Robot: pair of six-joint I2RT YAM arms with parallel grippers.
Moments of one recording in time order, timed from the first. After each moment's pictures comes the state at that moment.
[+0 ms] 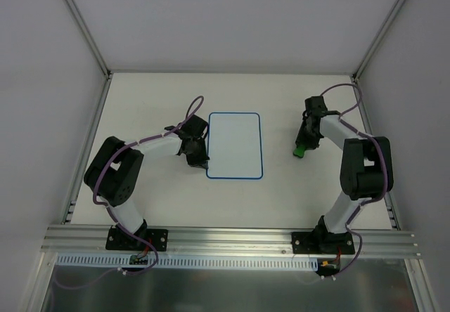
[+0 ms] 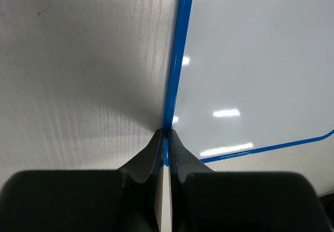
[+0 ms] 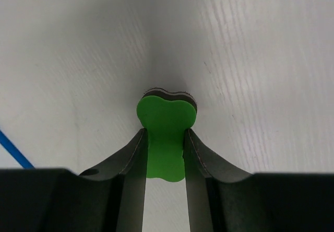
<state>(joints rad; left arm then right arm) -0.55 1.71 0.99 -0.46 0.09 -0.73 0.12 1.72 1.13 -0.58 0.13 0.45</state>
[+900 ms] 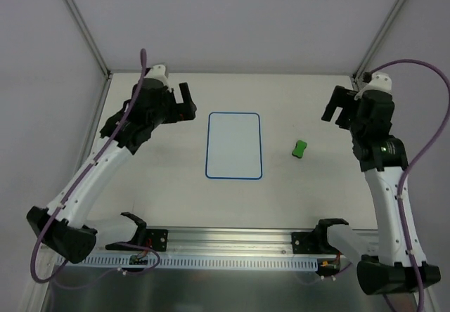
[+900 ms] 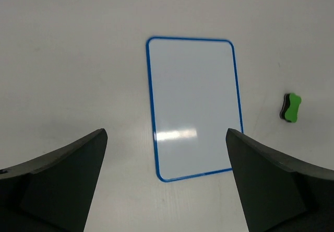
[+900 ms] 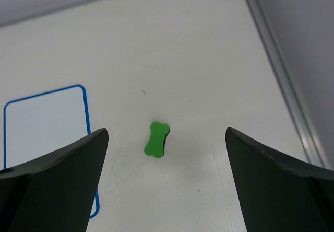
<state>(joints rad) -0.49 1.26 1.28 -0.60 -0.13 -0.47 0.08 1.05 1.22 -0.67 0.20 0.21</state>
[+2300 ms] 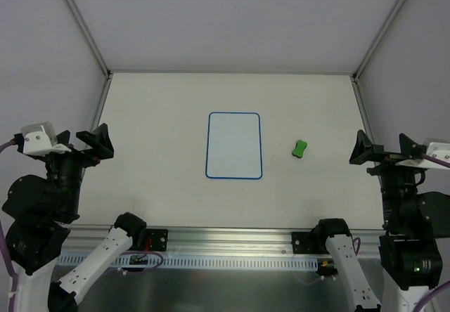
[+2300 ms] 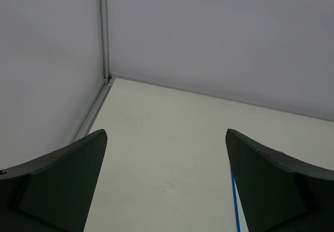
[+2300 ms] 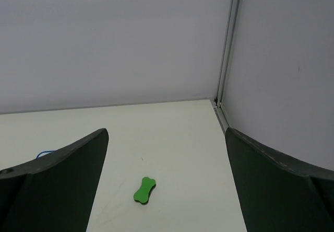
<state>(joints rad) -0.48 0.43 1.25 -0.70 -0.61 -0.08 0.08 0.39 1.21 -0.64 0.15 -0.02</state>
